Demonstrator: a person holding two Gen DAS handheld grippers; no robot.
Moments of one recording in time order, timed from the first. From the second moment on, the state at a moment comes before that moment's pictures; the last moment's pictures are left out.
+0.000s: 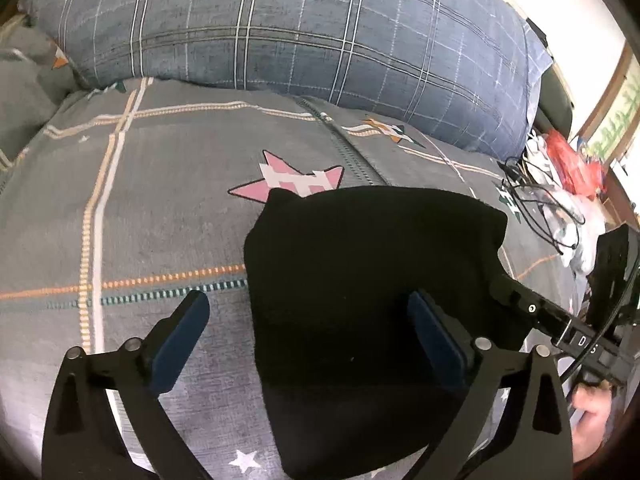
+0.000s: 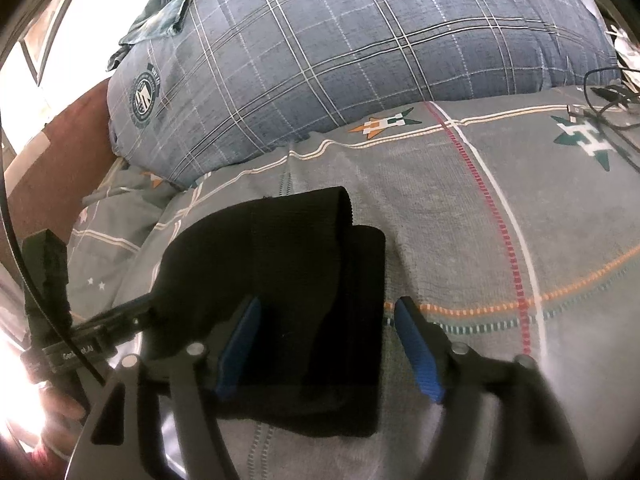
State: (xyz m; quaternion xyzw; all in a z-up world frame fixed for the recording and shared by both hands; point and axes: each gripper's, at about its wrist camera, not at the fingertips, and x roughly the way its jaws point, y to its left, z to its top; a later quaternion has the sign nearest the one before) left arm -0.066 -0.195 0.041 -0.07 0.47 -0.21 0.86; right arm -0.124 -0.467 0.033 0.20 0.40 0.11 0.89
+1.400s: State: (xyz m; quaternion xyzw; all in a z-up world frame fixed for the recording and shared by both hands) left arm -0.079 -0.205 0.063 -0.06 0.44 -0.24 0.86; right arm -0.136 -0.440 0.071 0.17 0.35 0.13 0.91
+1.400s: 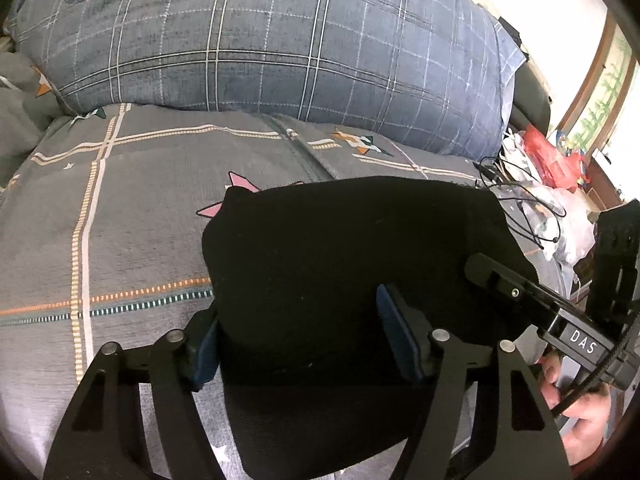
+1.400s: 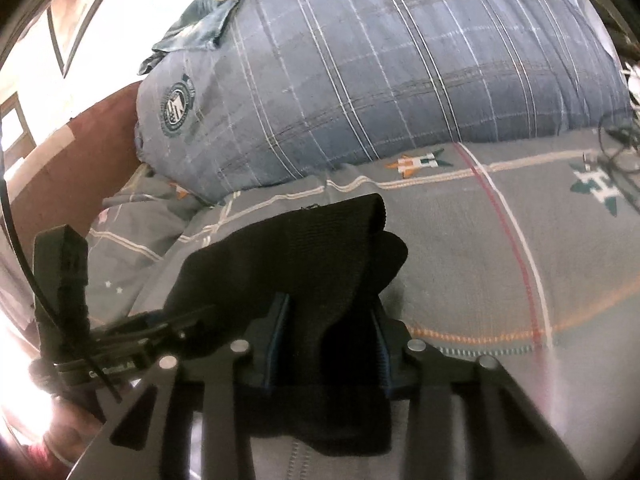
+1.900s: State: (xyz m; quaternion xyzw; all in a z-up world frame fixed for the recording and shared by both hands) left arm -0.068 -0.183 0.095 -0.06 0.41 -0.23 0.88; right arm -0.125 -0.424 0.093 0.18 0.33 0.14 0.92
